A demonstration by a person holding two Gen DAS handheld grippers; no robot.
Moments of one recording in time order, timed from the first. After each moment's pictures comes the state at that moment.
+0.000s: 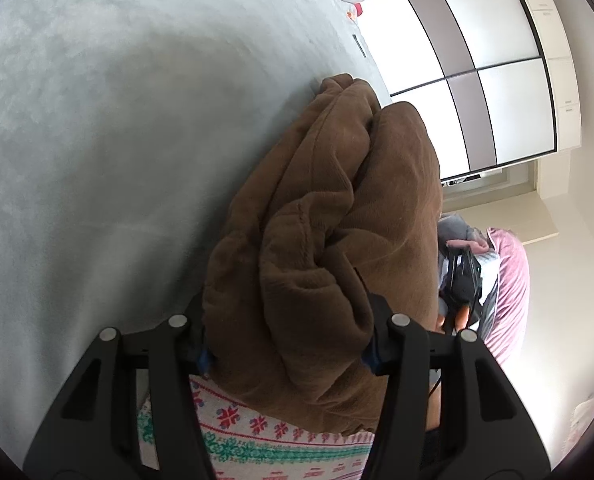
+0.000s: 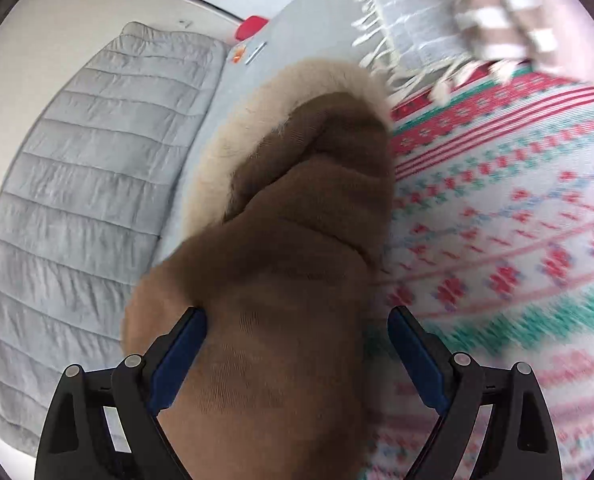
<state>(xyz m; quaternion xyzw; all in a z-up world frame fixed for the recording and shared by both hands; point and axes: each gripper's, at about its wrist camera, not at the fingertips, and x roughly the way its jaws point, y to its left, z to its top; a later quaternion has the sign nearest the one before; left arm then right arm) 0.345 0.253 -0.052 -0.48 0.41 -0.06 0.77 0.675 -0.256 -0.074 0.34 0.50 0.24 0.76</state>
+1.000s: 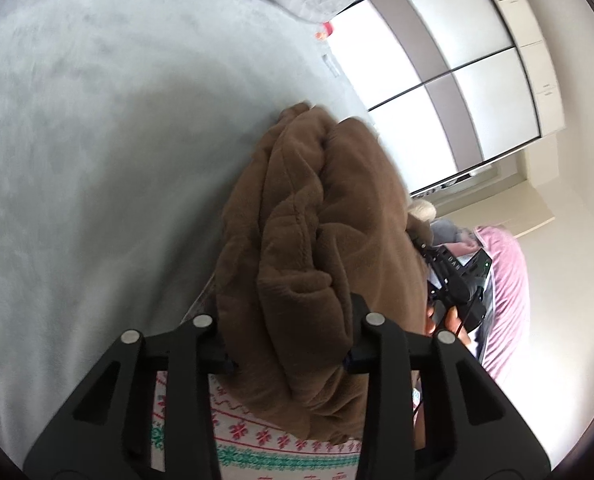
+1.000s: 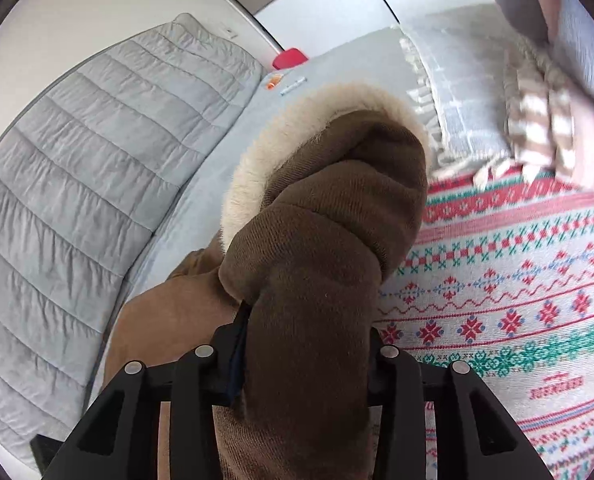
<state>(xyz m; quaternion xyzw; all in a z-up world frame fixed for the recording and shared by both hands) 0.337 0.243 -0.005 -0.45 0.35 -0.06 0.82 0.640 -0.205 -0.016 0.21 0.42 0.20 0.86</state>
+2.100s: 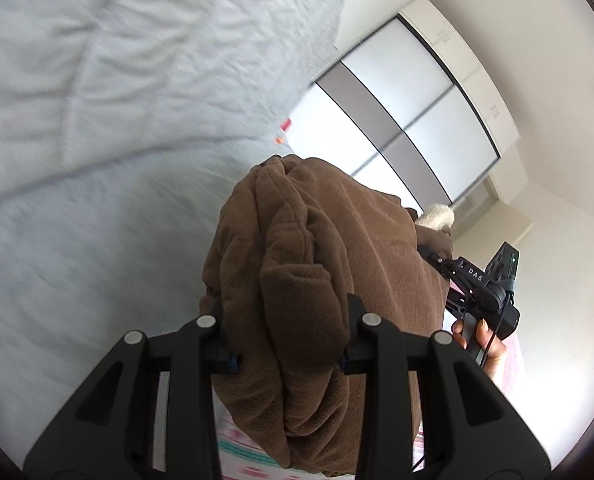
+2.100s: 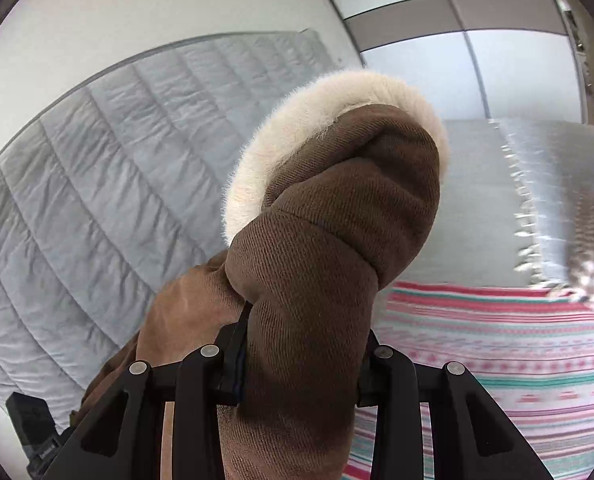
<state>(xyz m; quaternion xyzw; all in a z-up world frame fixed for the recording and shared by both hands) 0.286 0.296 0.042 -0.39 0.21 -0.03 0.90 0.558 -0.045 0.140 0.11 0.33 0.29 0.89</state>
